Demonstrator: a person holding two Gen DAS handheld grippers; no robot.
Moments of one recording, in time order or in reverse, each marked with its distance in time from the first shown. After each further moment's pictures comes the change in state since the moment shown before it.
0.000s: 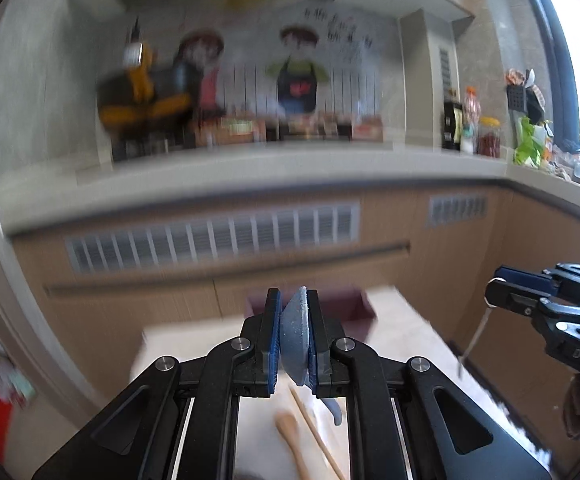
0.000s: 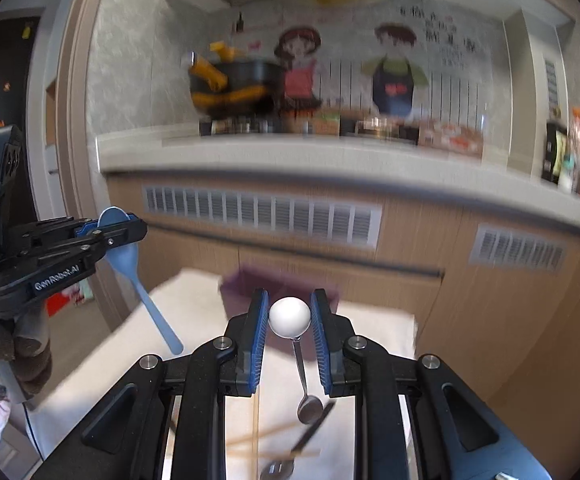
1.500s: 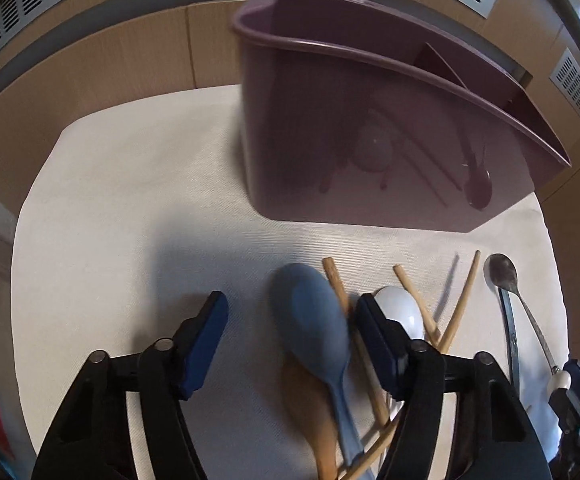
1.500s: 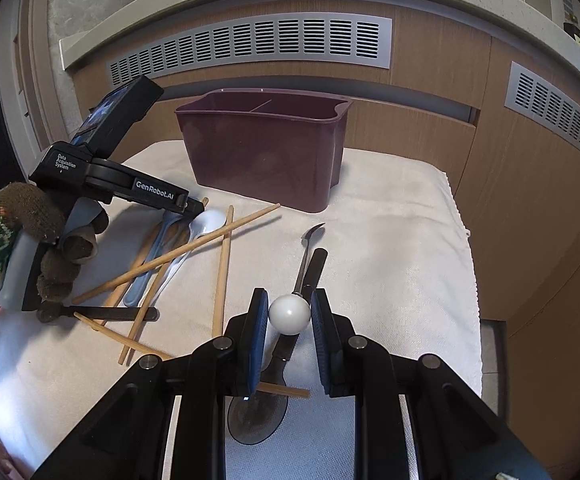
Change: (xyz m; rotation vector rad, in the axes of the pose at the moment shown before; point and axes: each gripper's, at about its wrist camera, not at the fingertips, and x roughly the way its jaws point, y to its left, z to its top) left arm 0.251 0.021 -0.172 -0.201 0.747 -0.021; right arm 0.109 -0.005 -0.168 0.050 0.359 -0.002
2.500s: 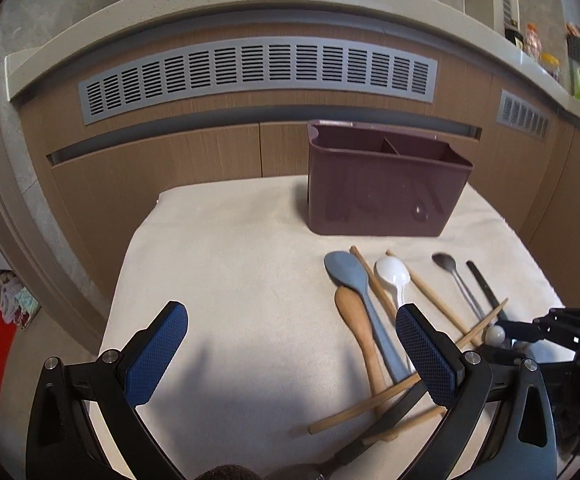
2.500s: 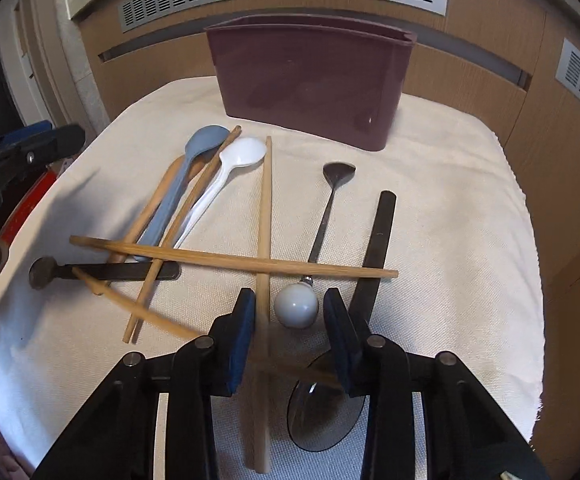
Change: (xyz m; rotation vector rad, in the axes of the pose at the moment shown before) left arm -0.123 0.022 -0.112 0.041 -0.413 0.101; right arm 0.044 0.035 -0.018 -0.042 0.173 0.046
